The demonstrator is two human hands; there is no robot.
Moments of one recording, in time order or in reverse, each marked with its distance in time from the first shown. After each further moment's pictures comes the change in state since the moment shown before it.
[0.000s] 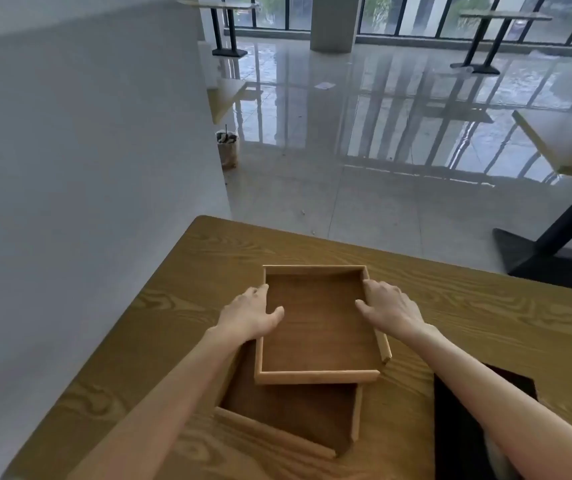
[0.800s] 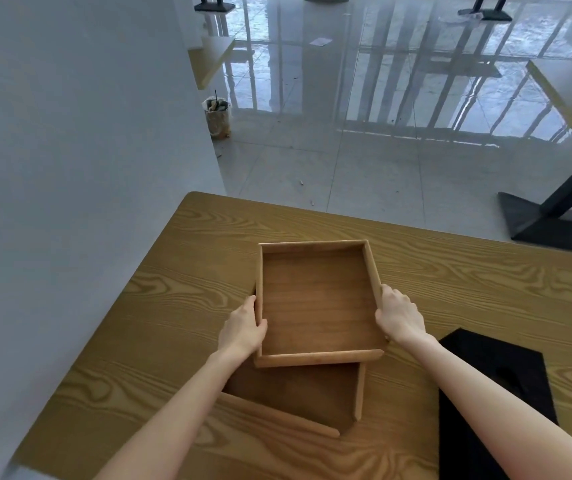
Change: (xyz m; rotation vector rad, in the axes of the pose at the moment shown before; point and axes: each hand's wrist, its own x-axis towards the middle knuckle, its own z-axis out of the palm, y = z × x) left_hand 0.008 -0.025 0.062 -0.237 0.039 -0.167; right_hand 0.004 0.035 0.061 0.096 0.004 0.216
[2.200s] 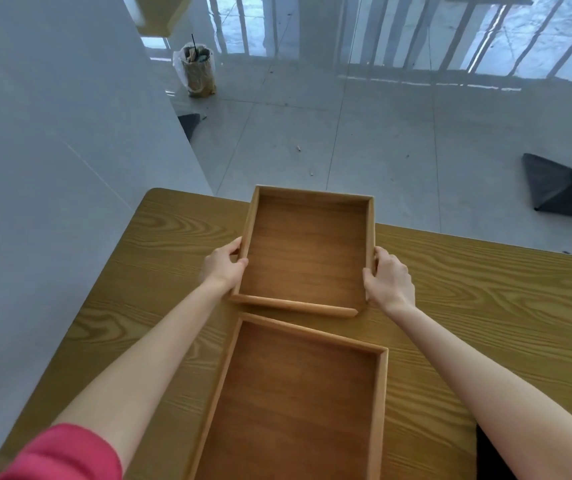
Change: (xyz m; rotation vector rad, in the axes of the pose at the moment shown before) left_hand 0.200 0.036 -0.029 -0.176 0.066 -0.085; right_hand 0.153 -0.036 0.014 0.211 0.070 0.017
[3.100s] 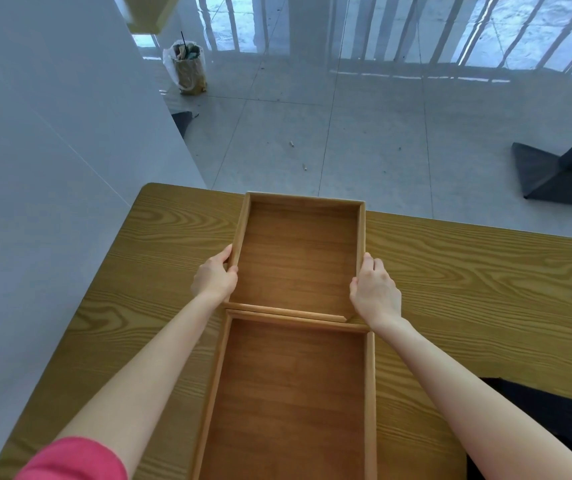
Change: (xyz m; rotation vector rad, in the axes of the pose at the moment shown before) left_hand -0.024 -0.018 0.008 0.137 0.050 -0.034; right_hand -0.041 0.002 0.012 -0.145 -0.028 -0.039
